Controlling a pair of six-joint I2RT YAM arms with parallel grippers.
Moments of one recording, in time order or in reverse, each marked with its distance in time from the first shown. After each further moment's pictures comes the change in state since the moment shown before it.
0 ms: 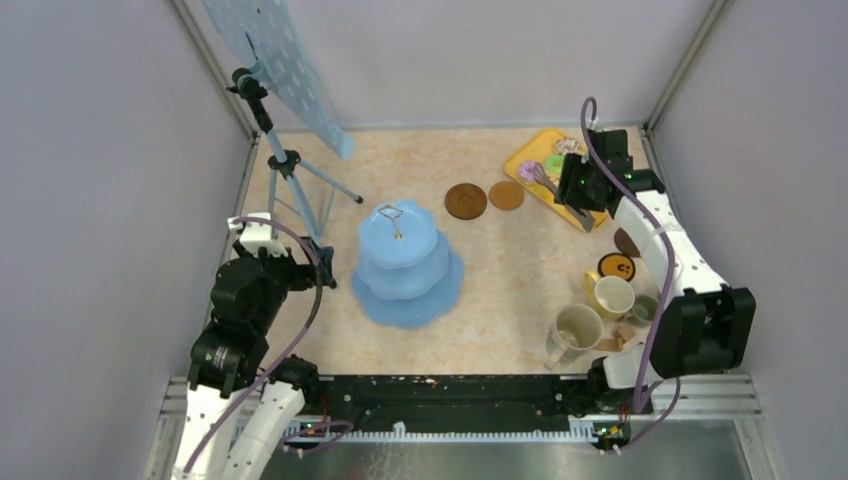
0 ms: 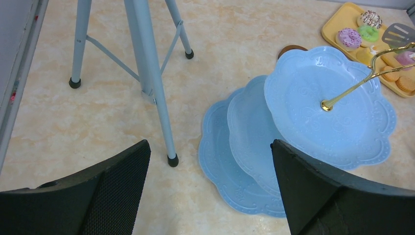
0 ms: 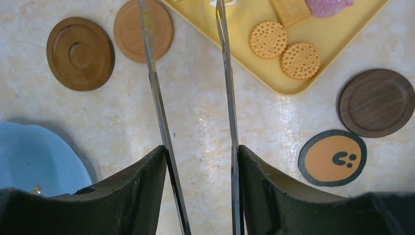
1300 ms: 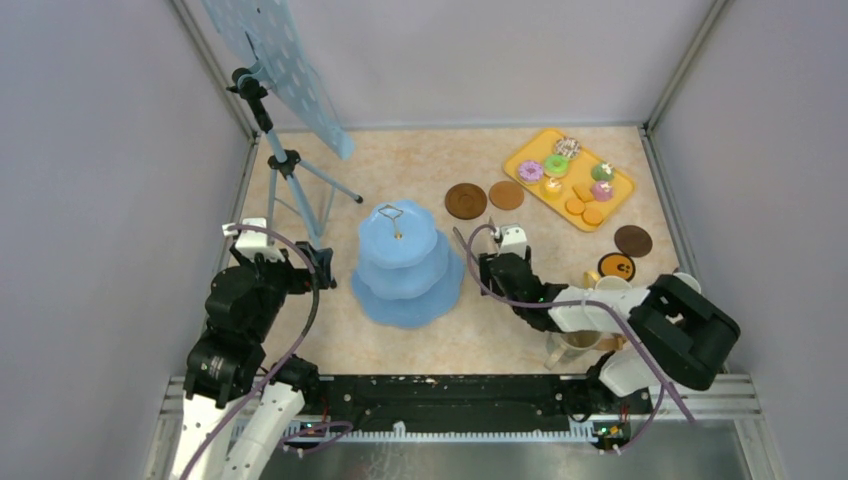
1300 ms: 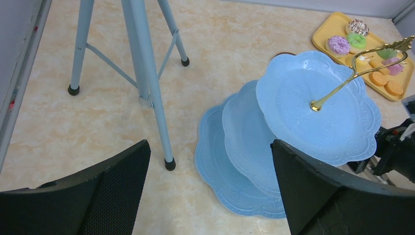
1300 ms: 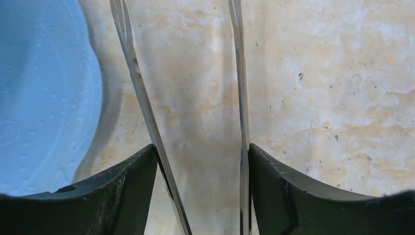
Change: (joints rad) left arm -0.029 -0.047 0.000 0.000 -0.017 -0.005; right arm 0.682 0.050 -0.803 1.021 0.457 0.087
